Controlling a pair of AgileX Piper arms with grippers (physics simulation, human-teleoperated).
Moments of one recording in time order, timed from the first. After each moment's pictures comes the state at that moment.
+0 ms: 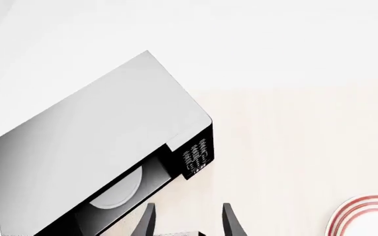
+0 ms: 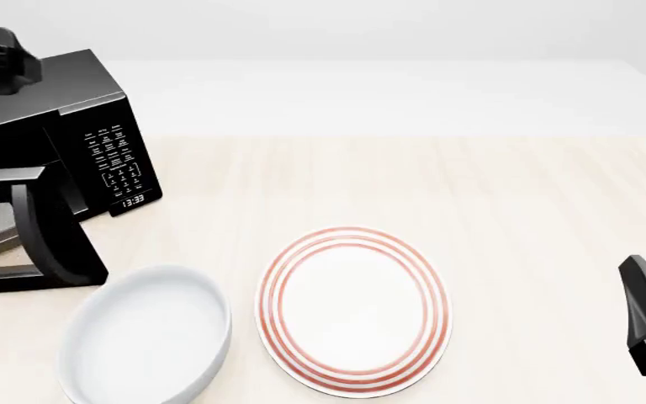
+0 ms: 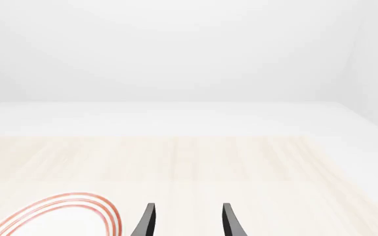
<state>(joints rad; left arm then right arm) 0.08 1.15 -1.16 0.63 0.13 0.00 0.00 -0.01 0.00 0.00</state>
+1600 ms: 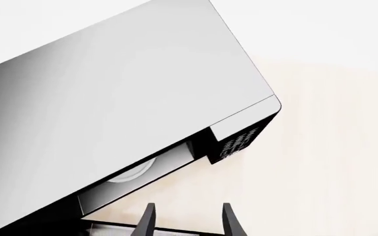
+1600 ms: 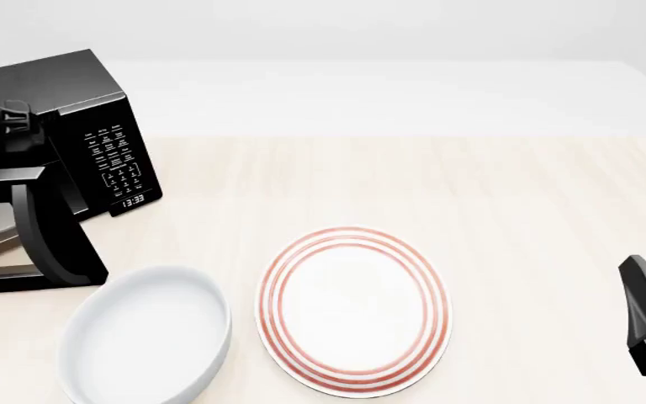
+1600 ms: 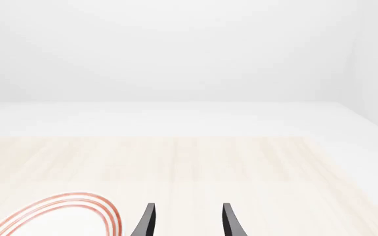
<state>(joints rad) 0.23 1.36 -1.04 0.48 0.08 0.00 0.00 -0.01 0.00 0.00</state>
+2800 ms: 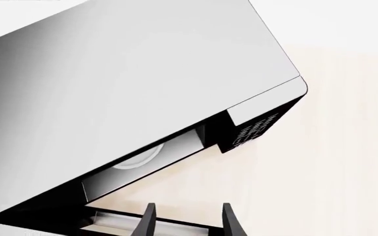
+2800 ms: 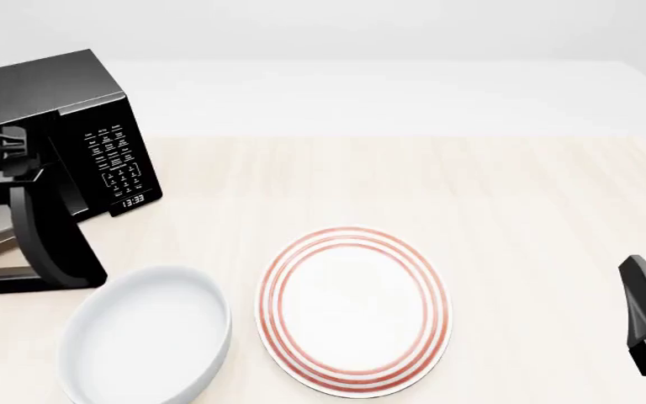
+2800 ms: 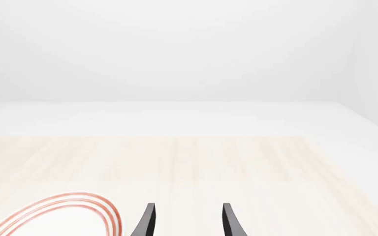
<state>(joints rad) 0.27 1.35 -0.95 0.43 0.08 0.00 0.00 -0.01 0.00 0.00</state>
